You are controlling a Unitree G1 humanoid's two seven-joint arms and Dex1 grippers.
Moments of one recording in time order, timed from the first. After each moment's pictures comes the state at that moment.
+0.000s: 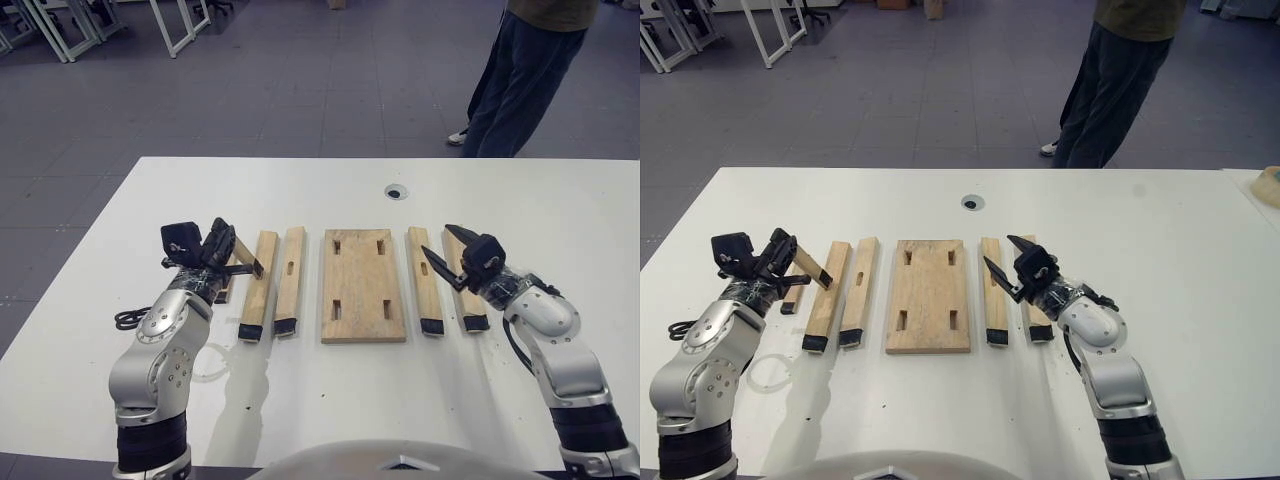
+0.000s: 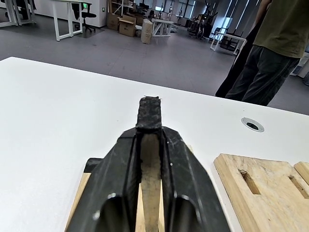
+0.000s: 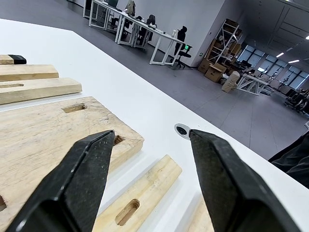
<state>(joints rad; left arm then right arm) 0.05 0.30 0.25 -0.47 -0.56 0.62 0.01 -0.01 -0.45 0.06 -0.26 0.08 0.11 0.51</state>
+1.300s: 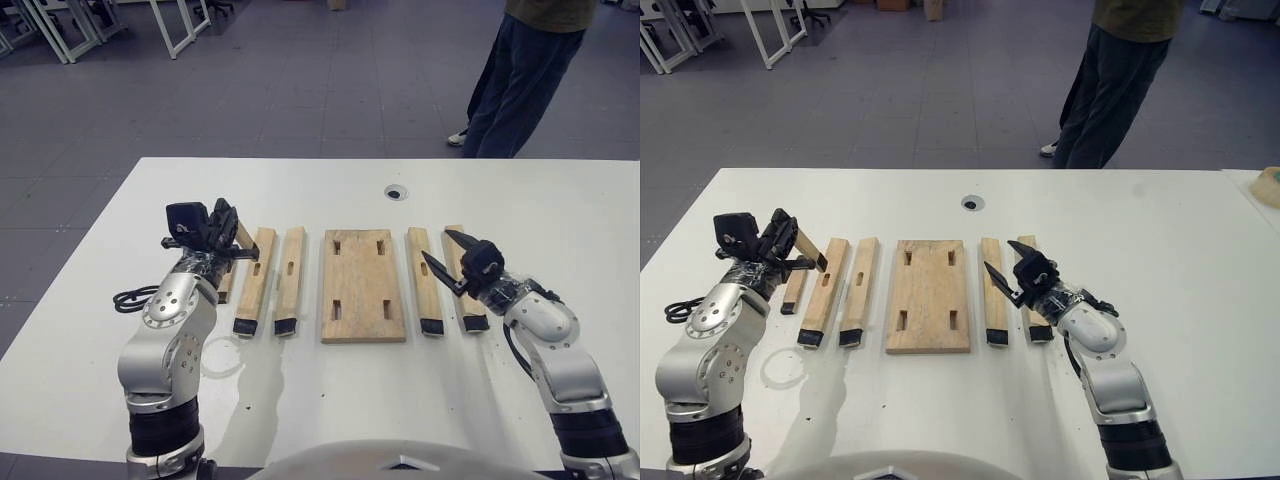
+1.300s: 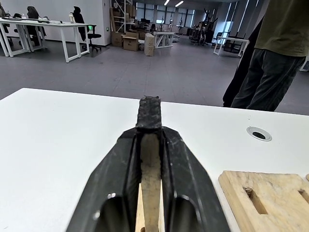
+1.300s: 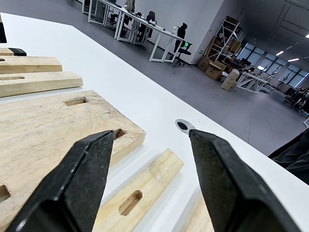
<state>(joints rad) -0.03 0.26 0.23 -0.51 -0.41 0.69 0.01 0.02 -0.45 0.06 -0.26 0.06 0.10 0.51</state>
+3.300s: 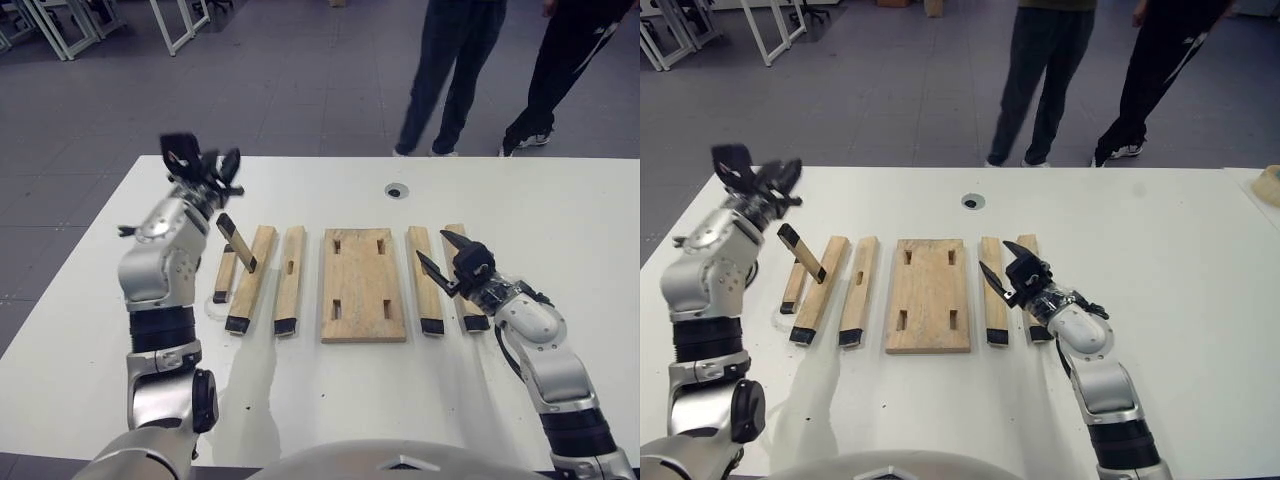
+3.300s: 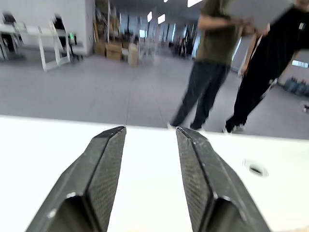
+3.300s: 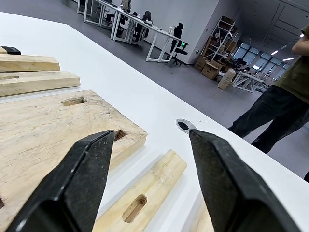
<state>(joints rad) -0.45 0.34 0.24 0.13 -0.37 0.49 -0.20 0.01 -0.40 0.10 -0.23 0.01 0.08 0.46</state>
